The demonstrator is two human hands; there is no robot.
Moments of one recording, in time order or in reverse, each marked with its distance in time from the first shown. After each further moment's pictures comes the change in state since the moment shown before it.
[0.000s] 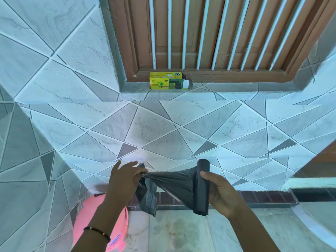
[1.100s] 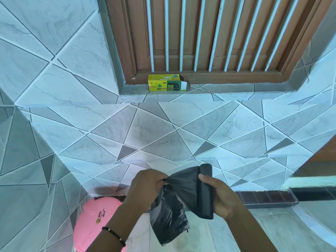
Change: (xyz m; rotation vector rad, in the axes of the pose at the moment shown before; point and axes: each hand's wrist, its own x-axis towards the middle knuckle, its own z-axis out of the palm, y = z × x) left_hand -0.002 0.075 -0.013 -0.083 -0.205 0.124; right_hand -0.008 0.006 0.003 0.132 0.019 0.070
